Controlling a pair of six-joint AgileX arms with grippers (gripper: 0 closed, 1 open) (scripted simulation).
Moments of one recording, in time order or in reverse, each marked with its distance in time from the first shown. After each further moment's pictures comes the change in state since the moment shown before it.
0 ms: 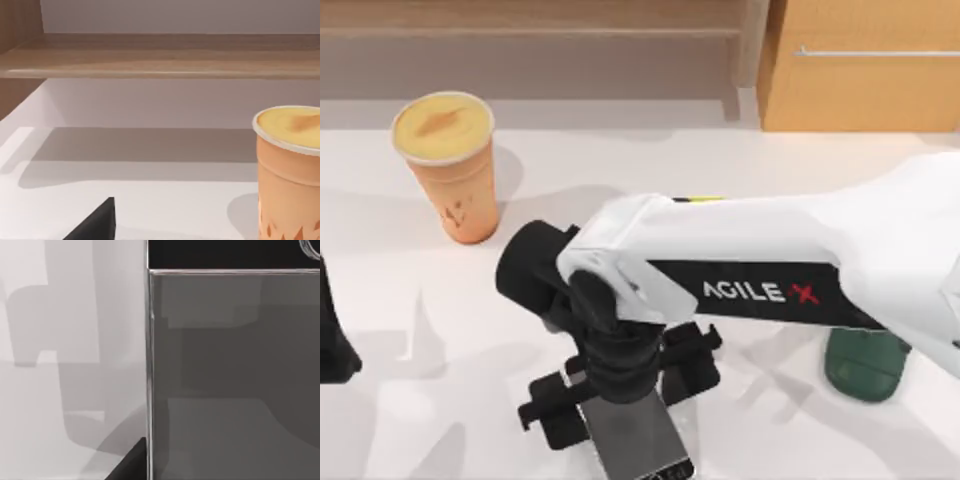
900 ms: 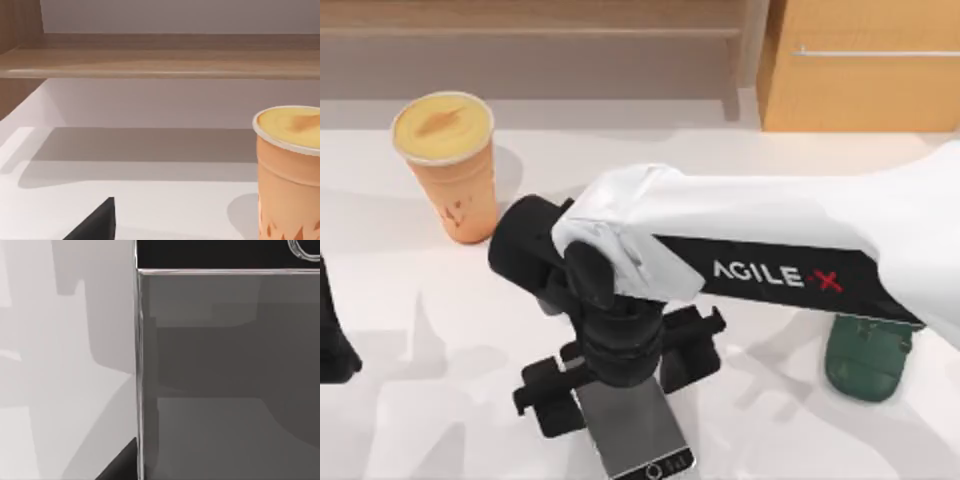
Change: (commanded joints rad) left arm 0.000 0.000 0.000 0.000 0.000 0.000; right arm -0.003 -0.051 0.059 -0.103 0.007 0.000
